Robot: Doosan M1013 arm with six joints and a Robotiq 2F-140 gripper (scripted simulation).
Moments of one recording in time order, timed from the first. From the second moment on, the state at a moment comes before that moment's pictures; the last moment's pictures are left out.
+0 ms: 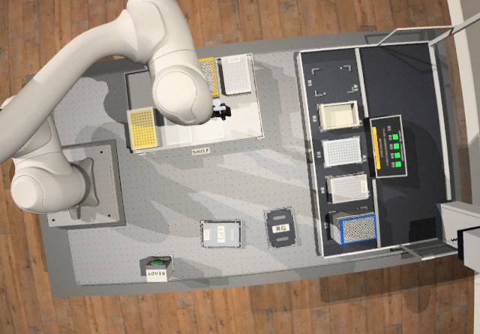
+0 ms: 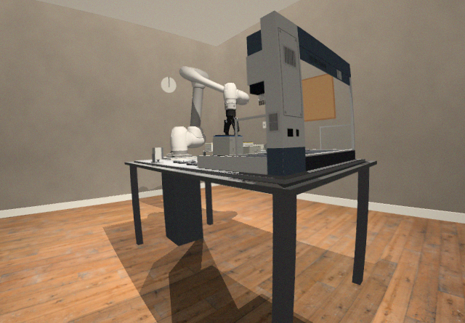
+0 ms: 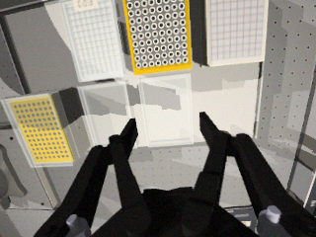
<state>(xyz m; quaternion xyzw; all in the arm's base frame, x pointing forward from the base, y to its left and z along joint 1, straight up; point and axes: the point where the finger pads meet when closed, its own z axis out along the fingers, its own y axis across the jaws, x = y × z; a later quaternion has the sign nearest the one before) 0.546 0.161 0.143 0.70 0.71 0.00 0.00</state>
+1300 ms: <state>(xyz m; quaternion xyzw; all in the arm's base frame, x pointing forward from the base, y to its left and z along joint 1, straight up) 0.546 0.162 0.201 0.70 0.71 0.00 0.00</state>
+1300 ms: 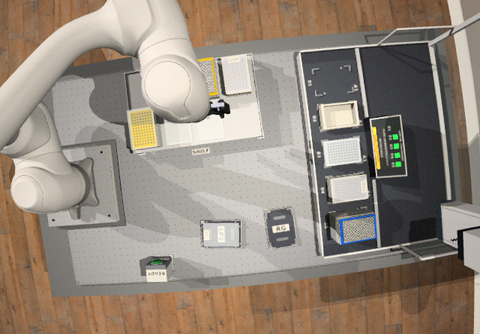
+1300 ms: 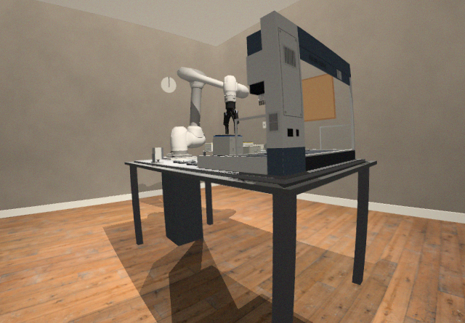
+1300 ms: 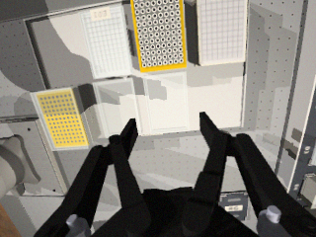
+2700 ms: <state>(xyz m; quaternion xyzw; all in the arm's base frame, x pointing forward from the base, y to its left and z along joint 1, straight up) 0.546 0.162 0.262 0.70 0.71 0.00 0.00</state>
